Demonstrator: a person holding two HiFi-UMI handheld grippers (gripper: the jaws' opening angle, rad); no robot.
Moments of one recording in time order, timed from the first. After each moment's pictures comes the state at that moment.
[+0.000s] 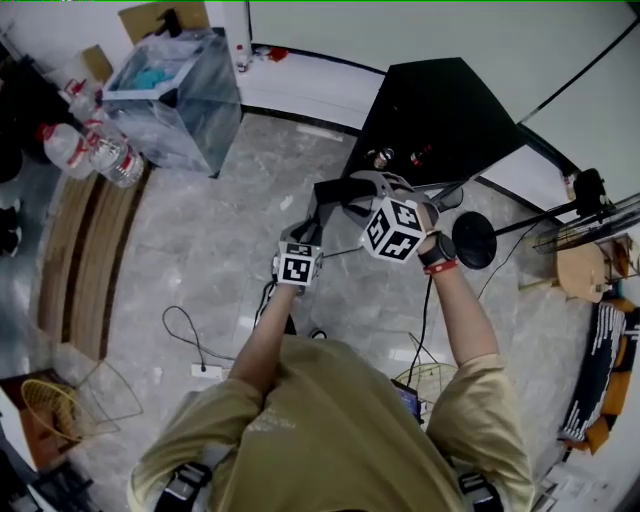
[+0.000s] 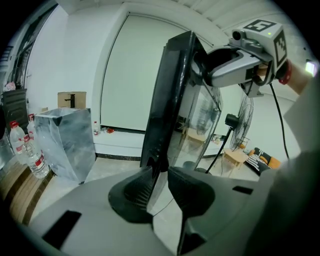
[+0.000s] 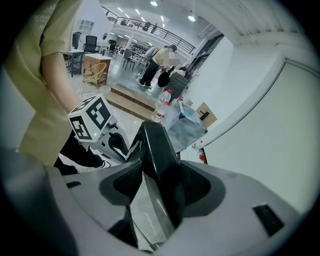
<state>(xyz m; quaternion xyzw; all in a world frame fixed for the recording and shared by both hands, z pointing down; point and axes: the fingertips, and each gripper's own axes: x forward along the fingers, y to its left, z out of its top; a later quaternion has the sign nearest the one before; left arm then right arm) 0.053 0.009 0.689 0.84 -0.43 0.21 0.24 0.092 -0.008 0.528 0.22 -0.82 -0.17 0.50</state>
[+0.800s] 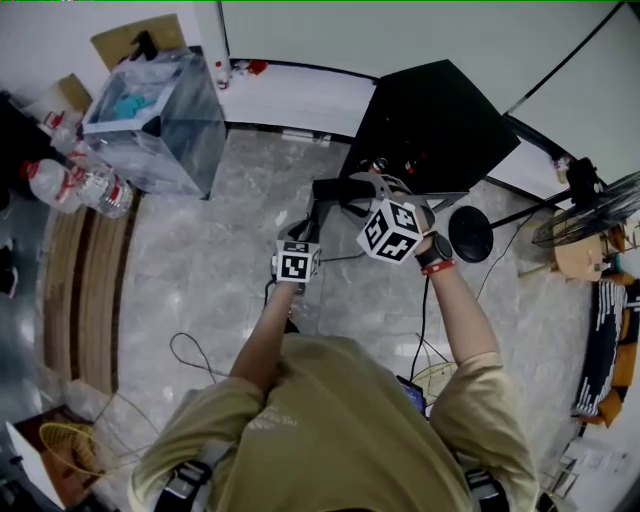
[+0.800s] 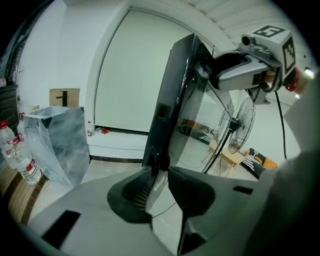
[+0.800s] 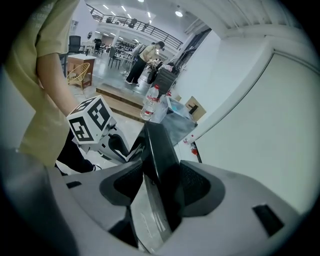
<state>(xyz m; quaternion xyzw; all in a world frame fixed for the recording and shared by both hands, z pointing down) 0.044 -0.073 0.690 0.86 -0.40 0.20 0.25 0.089 -0.081 0.527 0.28 -0.81 -0.14 0.50</state>
